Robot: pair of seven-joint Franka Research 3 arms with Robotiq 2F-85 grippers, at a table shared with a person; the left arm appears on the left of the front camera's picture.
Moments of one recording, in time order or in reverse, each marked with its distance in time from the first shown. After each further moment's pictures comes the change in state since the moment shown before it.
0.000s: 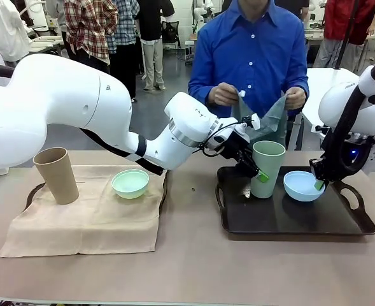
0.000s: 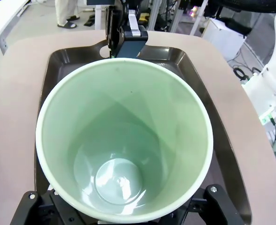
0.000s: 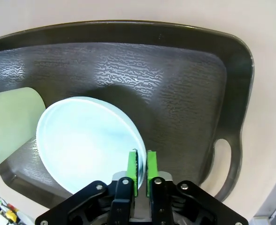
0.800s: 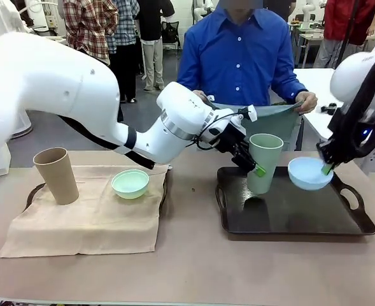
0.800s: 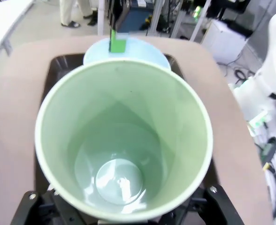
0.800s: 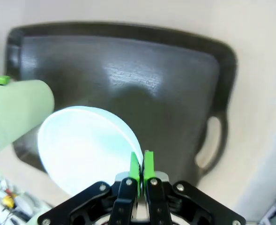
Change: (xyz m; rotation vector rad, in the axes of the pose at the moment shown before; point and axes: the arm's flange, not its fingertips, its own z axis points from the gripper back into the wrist) left arm 0.024 -0.034 0.039 0.031 0.011 0.016; right arm -0.019 0.017 0.083 -0.006 -0.039 0.081
